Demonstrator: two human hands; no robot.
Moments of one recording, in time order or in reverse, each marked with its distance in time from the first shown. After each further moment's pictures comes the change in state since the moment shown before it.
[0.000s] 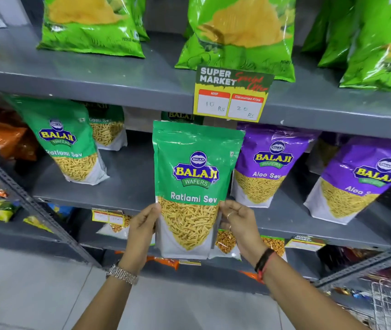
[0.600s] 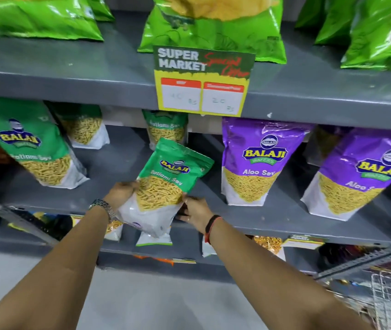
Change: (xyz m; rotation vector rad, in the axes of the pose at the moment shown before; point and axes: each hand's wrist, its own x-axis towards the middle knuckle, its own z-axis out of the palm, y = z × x) left_hand 0.137 0.018 -0.005 0.556 0.075 -0.167; right_hand 0.106 0.046 0.057 0.141 -0.063 0.479
